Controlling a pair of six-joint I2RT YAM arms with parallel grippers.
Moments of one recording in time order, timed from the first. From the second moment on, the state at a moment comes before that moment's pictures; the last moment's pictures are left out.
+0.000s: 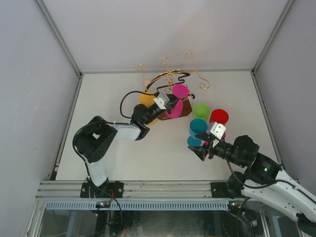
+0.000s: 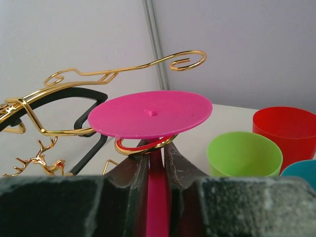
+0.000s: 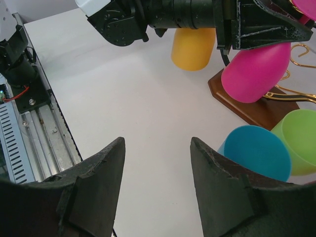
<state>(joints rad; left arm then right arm) -0.71 1.83 0.89 1.31 0.30 0.08 0.92 0.43 0.65 -0.42 -0.09 -0.04</state>
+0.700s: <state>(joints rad) -0.71 1.83 0.88 1.32 0.36 0.03 0.92 0.43 0.65 -0.42 -0.08 -0.04</state>
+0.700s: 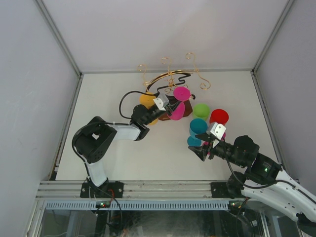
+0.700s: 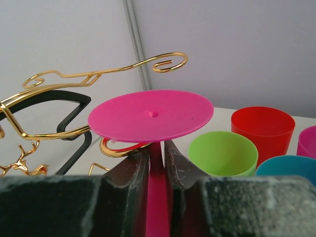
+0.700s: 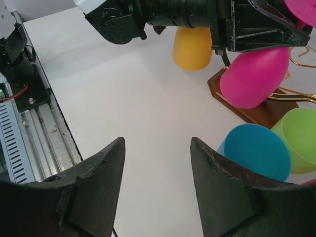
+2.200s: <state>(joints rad) -0.71 1.79 0.83 1.33 0.40 -0.10 0.92 0.41 0.65 -0.43 -0.08 -0.04</state>
